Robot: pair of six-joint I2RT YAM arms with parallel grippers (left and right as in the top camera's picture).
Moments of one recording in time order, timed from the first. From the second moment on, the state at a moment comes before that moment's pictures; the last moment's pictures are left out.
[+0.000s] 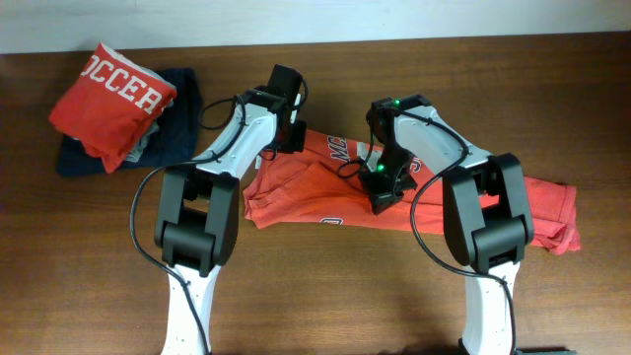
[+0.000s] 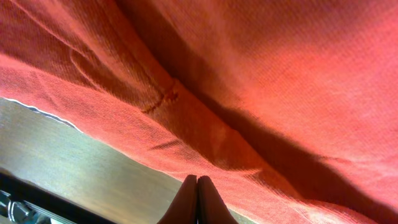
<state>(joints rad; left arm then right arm) -0.35 2.33 1.86 -0.81 -0.02 -0.18 0.29 2.22 1.66 -1.31 -0.29 -0.09</state>
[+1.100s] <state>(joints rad) -0.34 2.33 1.86 -0.82 -0.02 -0.18 0.25 2.20 1.60 -1.09 -0.32 -0.01</state>
